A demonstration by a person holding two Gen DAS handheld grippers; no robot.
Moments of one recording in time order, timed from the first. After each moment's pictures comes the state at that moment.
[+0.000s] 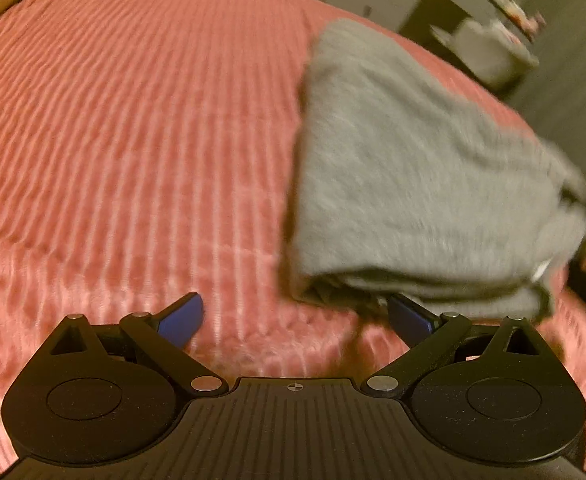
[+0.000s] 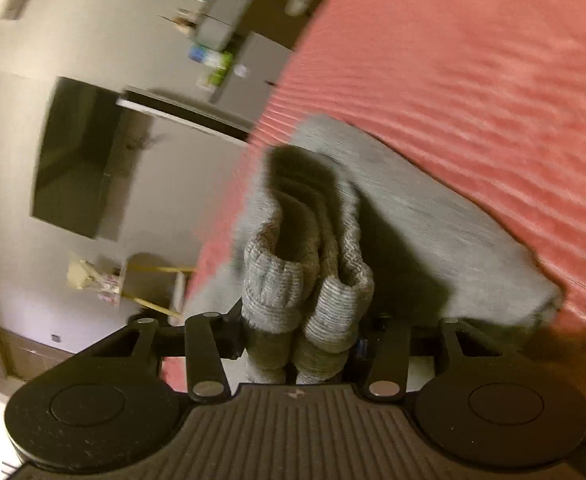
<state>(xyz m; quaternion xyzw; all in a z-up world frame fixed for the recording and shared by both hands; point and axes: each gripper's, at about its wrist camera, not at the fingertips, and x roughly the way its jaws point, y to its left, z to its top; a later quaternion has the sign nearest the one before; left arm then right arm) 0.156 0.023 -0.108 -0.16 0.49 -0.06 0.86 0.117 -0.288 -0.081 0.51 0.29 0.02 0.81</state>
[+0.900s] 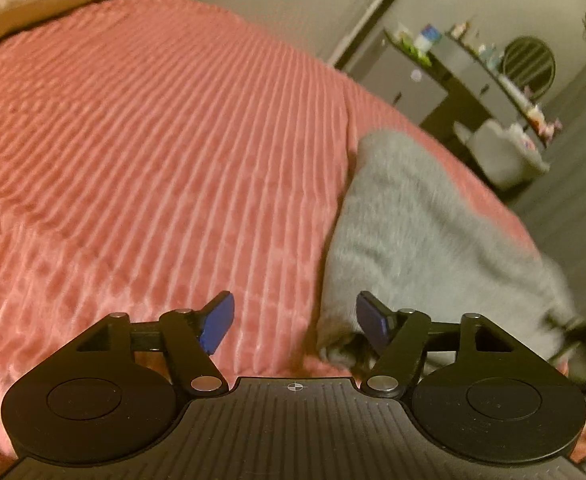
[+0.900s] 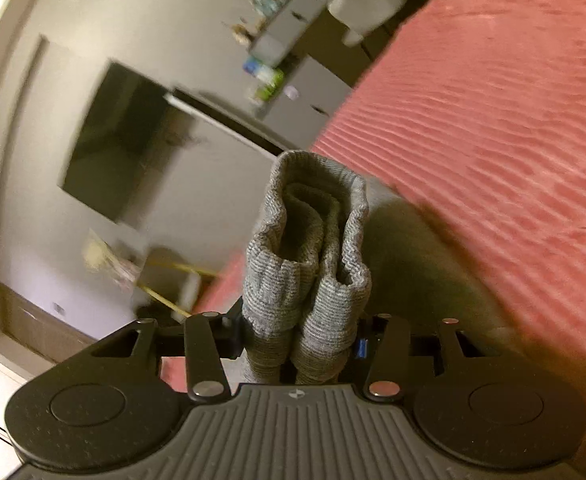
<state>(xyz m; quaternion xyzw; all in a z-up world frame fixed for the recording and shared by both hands) 0.118 0.079 -0.088 -0.29 0.39 0.00 0.87 0.111 -0.319 -0.071 0.43 0.31 0.01 0.85</state>
